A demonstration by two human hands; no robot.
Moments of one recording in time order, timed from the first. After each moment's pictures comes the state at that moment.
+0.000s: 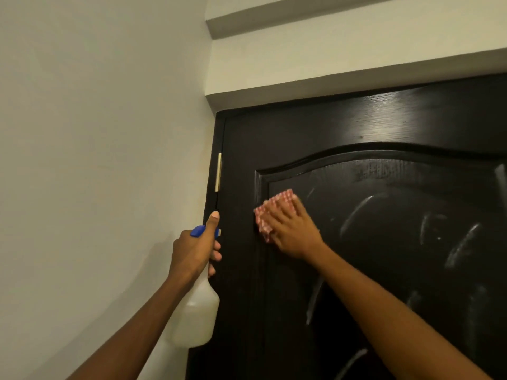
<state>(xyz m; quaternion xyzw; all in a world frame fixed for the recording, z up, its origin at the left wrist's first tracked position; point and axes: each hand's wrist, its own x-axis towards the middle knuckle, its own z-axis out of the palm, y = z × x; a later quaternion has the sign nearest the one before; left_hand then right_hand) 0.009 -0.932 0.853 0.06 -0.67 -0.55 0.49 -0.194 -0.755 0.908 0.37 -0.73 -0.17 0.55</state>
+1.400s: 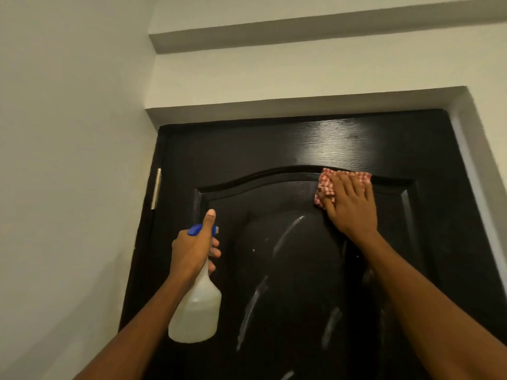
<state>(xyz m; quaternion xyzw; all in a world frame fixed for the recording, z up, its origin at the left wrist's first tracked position) -0.049 -0.810 0.912 -0.01 -0.65 -0.61 0.45 -0.220 -0.497 0.995 0.10 -0.74 0.08 0.65</state>
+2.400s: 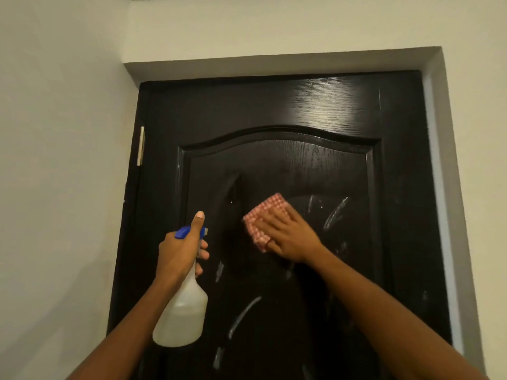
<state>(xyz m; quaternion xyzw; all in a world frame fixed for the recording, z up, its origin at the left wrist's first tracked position) -0.007 -0.756 0.808 0.03 -0.66 -0.62 0.42 -0.216 -0.530 0.835 0.37 -0.74 -0.20 0.53</state>
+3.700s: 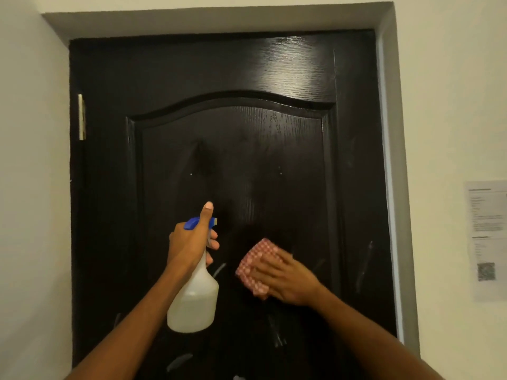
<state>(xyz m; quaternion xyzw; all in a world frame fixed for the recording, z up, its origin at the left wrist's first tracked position) -0.031 -0.674 0.780 0.01 -0.73 -0.59 0.34 -0.219 -0.441 0.652 0.40 -0.75 -0.25 0.47</state>
